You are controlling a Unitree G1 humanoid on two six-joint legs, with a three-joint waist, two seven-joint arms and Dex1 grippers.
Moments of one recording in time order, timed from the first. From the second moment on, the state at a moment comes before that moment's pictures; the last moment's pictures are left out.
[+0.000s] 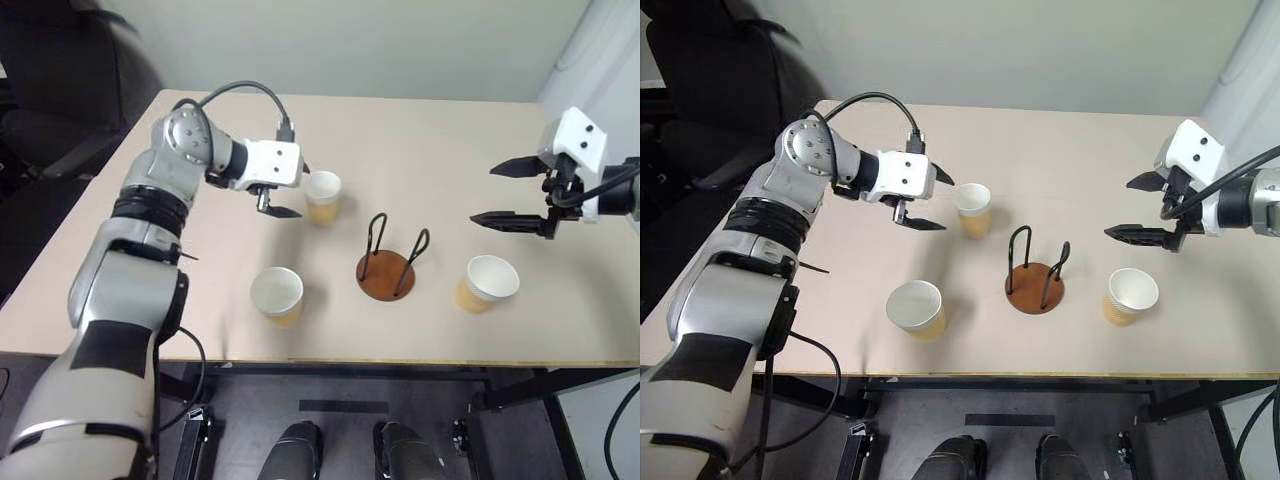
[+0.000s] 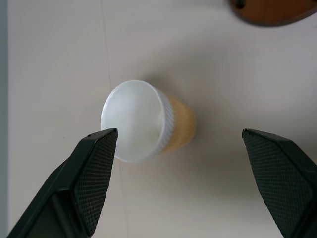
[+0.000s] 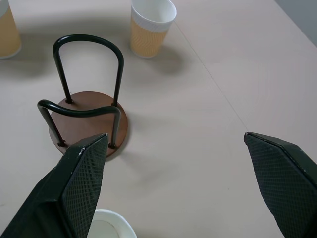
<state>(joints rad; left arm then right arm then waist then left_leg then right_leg) -1.40 0.57 -0.35 1.12 0.30 -0.53 -1.24 -0.78 -1.09 0.02 -0.08 0.35 0.68 1.18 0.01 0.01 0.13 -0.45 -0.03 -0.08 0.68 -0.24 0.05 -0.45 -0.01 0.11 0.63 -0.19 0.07</state>
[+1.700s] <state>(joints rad) -1.42 0.37 -0.53 1.36 0.64 -0.48 -0.66 -0.76 -1.09 0.02 -0.09 0.33 0.68 1.17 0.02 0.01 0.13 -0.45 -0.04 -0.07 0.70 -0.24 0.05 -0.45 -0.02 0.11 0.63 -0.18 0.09</state>
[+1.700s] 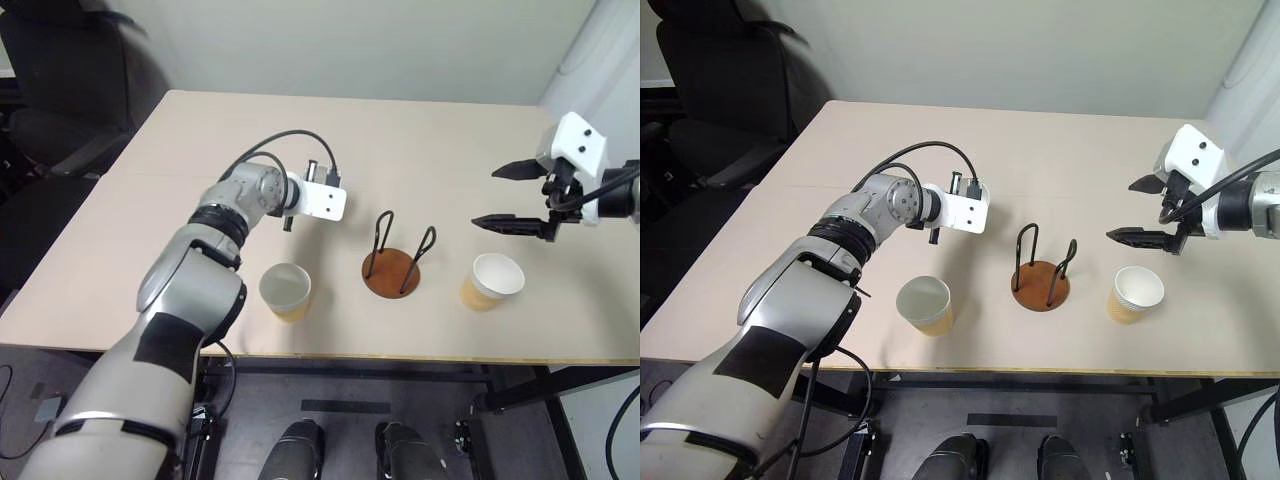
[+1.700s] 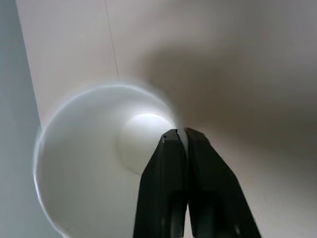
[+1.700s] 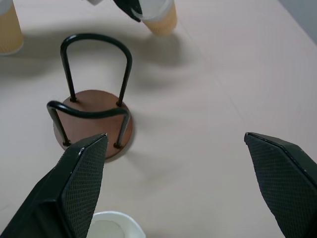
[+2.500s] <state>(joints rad) -1.66 0.44 -0.24 1.31 0.22 -0.35 -1.57 -0.76 -1.12 -0.06 -0.05 0.48 0.68 1.32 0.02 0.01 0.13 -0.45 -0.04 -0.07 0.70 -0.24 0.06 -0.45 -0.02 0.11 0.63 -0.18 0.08</state>
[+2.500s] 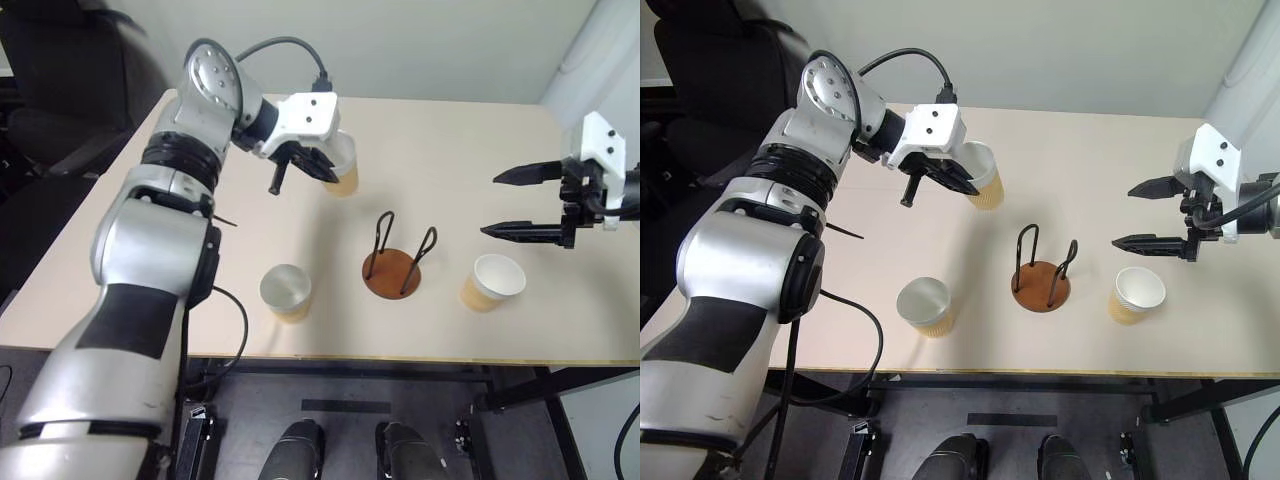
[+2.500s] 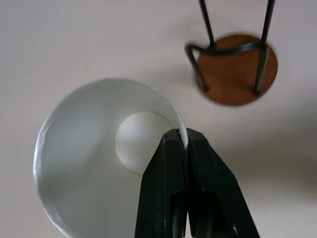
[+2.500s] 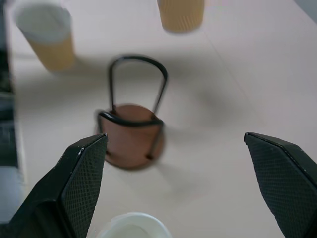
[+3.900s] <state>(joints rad) -1.80 0.42 -1.00 1.02 -0.49 -0.21 -1.58 -0.76 -1.25 -0.07 -0.07 0.53 0.75 1.36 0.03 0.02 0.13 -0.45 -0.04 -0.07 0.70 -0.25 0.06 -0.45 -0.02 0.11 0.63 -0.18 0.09</state>
